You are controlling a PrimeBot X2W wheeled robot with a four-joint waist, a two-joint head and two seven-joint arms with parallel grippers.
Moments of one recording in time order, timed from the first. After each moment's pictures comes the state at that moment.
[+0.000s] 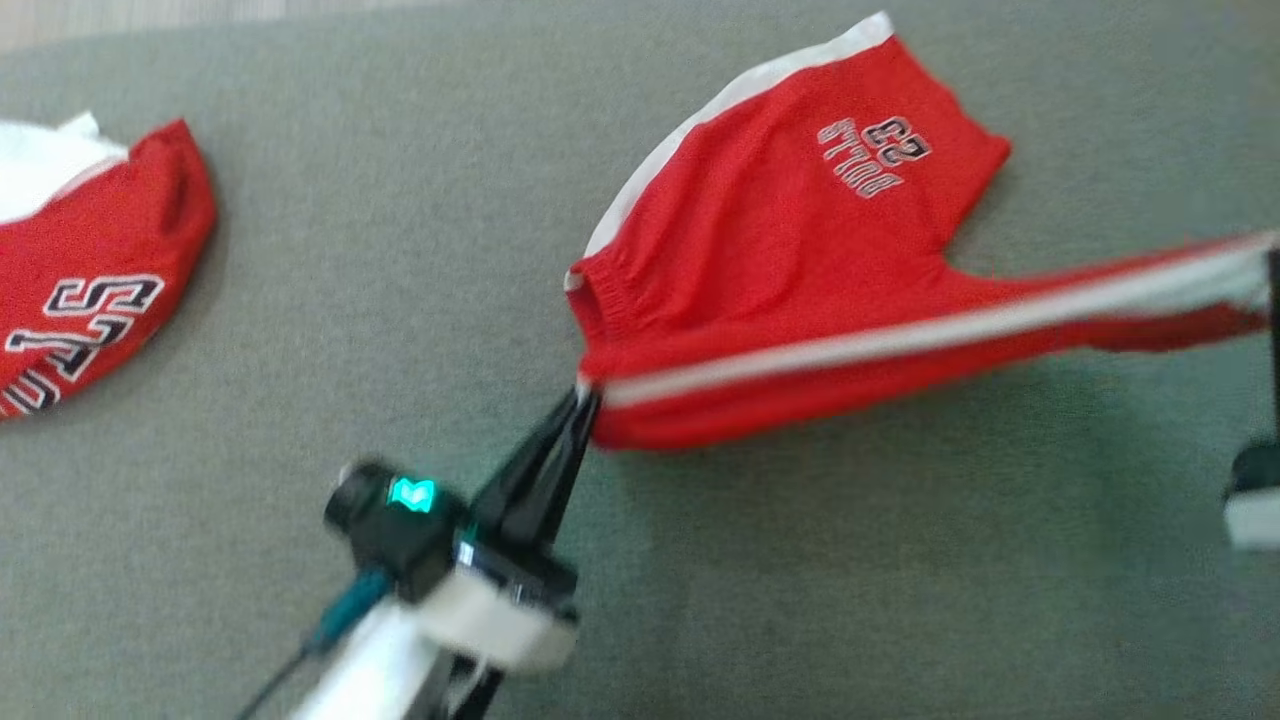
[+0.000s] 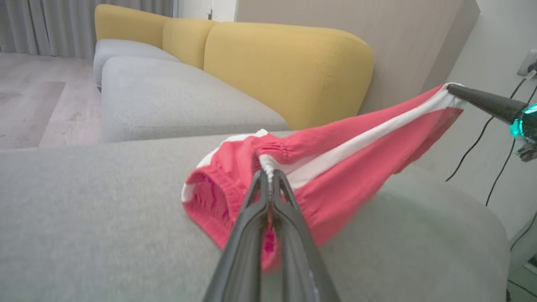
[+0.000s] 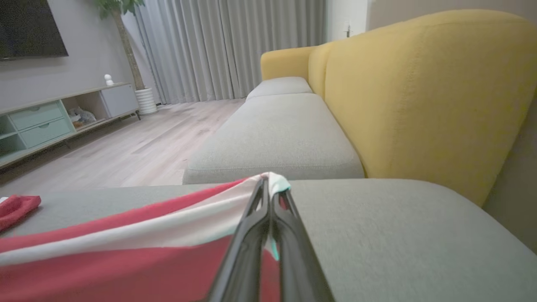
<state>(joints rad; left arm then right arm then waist) -0.20 0.23 -0.61 0.11 -0.38 -0.10 -0.26 0.04 -0.38 -0.09 -0.19 0.49 0.13 -0.04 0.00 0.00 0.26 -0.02</state>
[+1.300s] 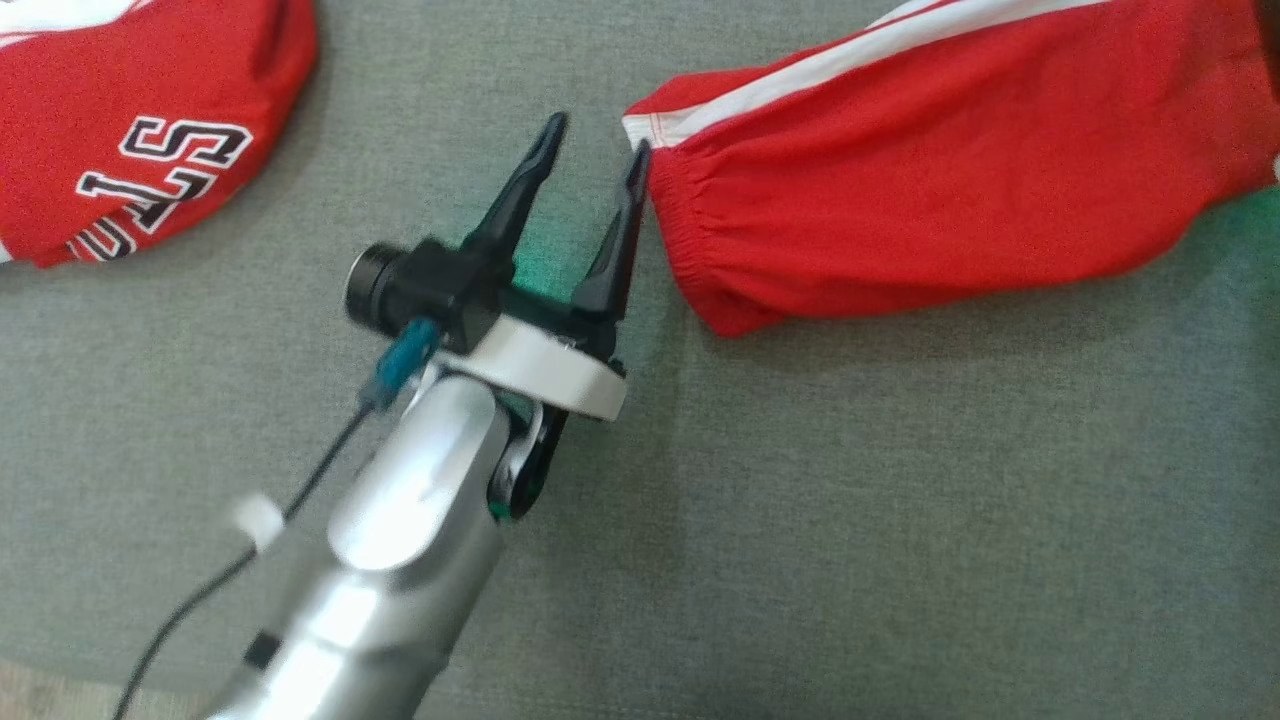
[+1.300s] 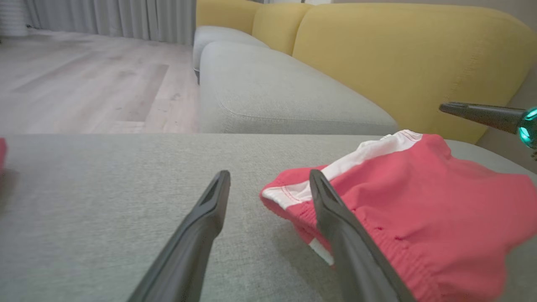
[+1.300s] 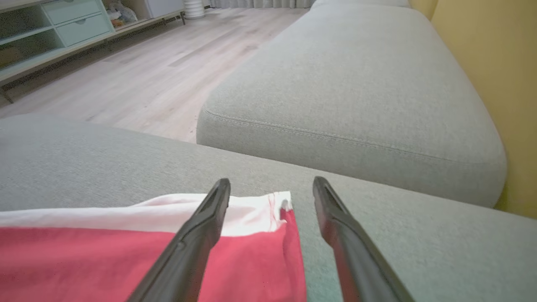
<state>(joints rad) -0.67 0.04 -0.59 0.47 -0.45 -0.03 -0.25 -0.80 -0.67 0.40 0.43 0.65 0.13 0.08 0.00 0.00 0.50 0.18</state>
